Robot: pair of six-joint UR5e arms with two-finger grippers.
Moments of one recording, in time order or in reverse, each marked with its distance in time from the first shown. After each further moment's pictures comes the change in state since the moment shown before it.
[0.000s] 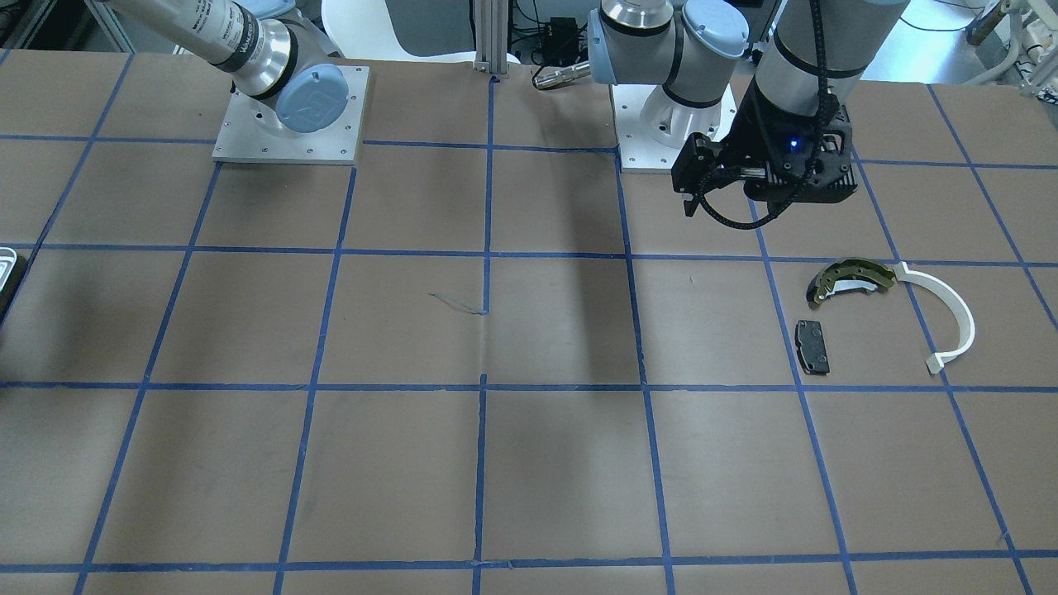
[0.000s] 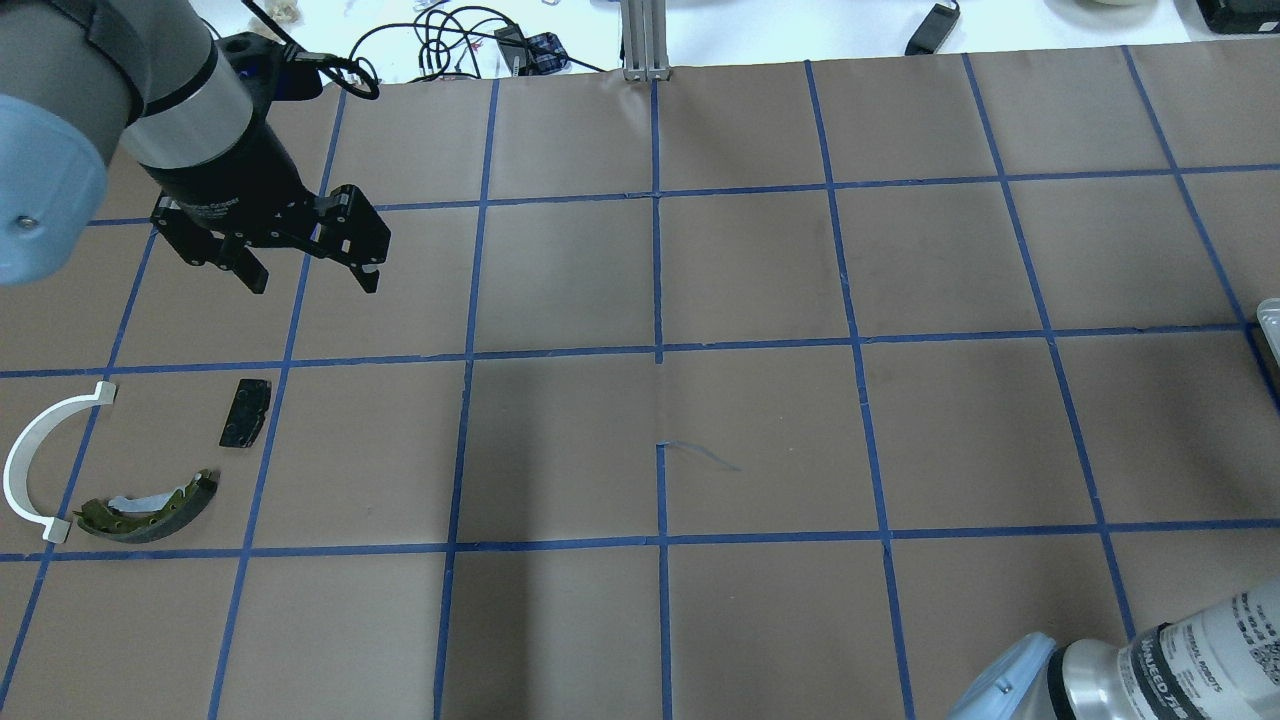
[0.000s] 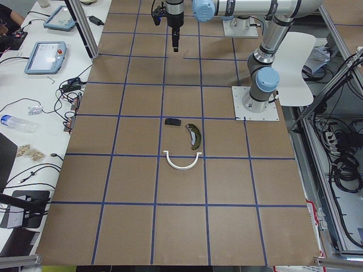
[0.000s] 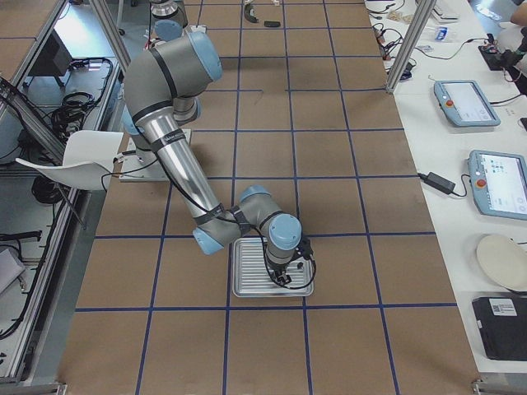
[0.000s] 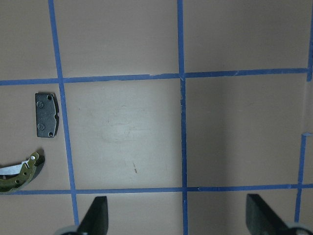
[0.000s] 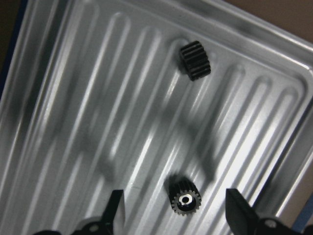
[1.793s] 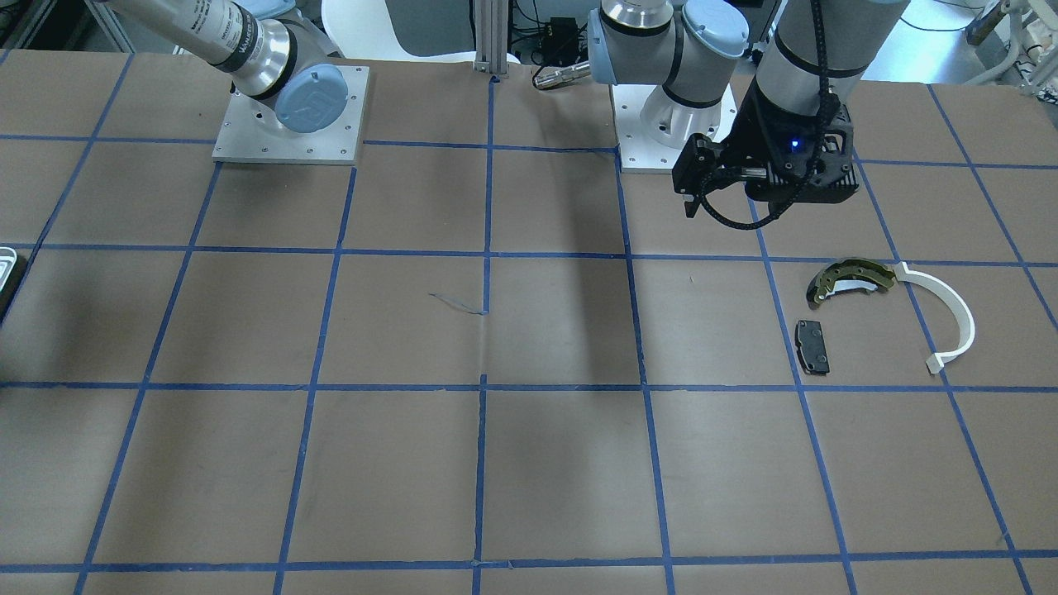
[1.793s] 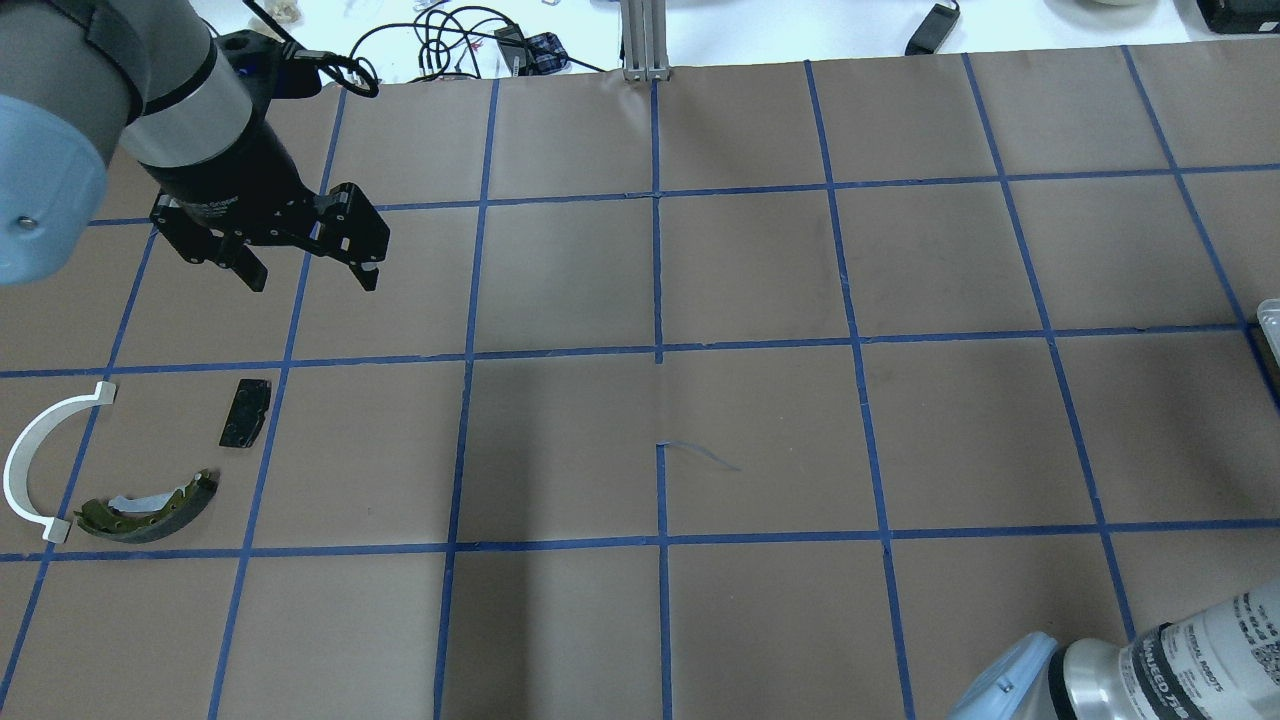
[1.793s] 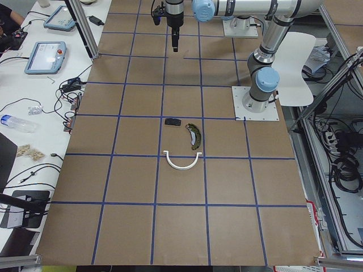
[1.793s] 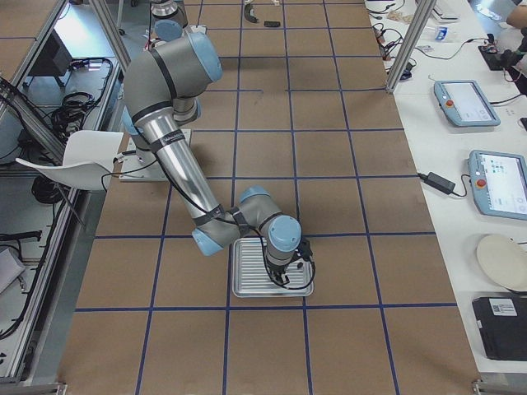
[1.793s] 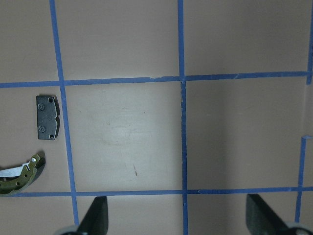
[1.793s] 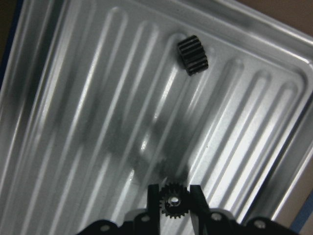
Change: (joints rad) left arm 0.000 0.000 0.000 0.005 0.002 0.000; right arm 0.002 -0.014 -0.005 0.024 0.004 0.027
